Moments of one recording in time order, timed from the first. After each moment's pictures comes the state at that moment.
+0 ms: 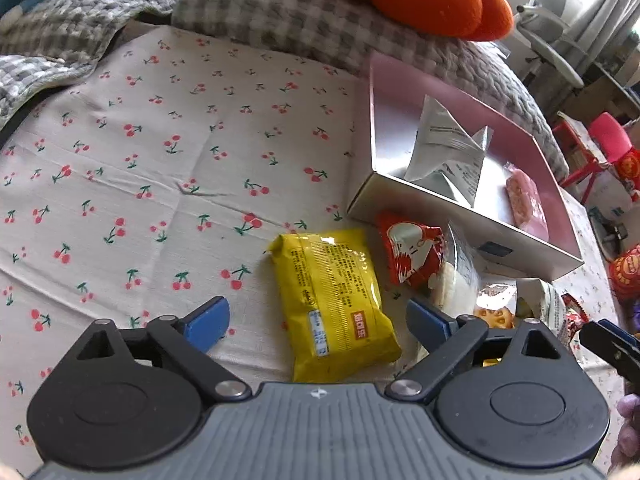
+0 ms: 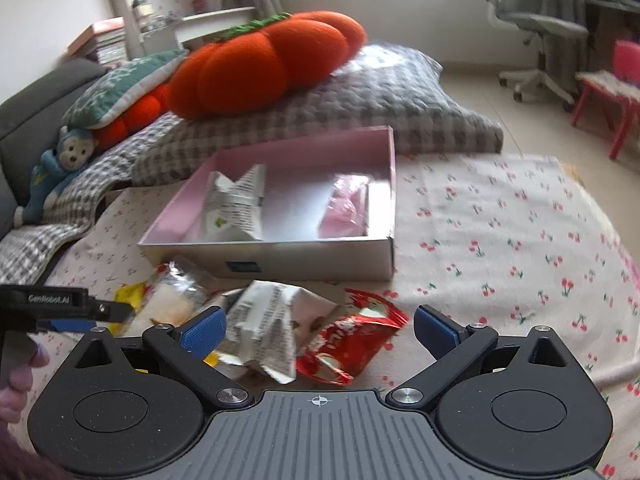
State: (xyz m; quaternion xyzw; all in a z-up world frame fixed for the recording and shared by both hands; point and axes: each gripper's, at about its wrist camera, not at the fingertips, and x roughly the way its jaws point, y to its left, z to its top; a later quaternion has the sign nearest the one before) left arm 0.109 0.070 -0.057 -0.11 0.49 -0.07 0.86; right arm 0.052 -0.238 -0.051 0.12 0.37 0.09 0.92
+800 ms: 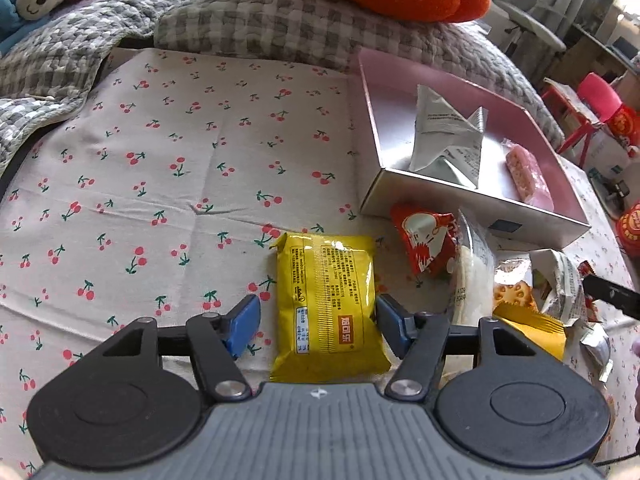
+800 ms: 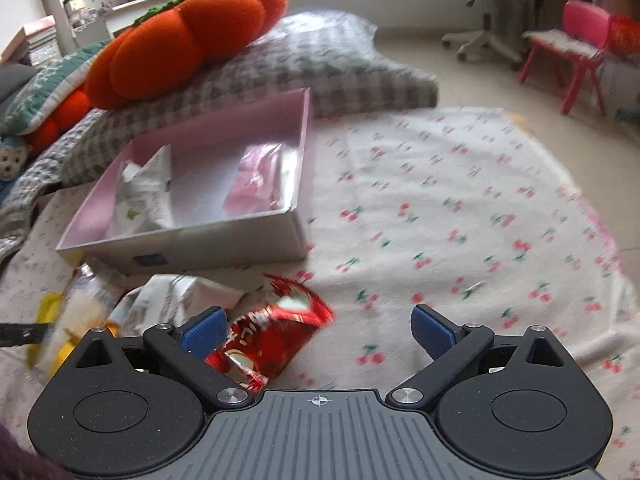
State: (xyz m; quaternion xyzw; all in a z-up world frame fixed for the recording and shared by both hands) left arm 0.107 0.084 -0.051 -0.06 0.49 -0.10 0.86; right arm 0.066 -0.261 -0.068 0.11 0.40 0.00 0.91
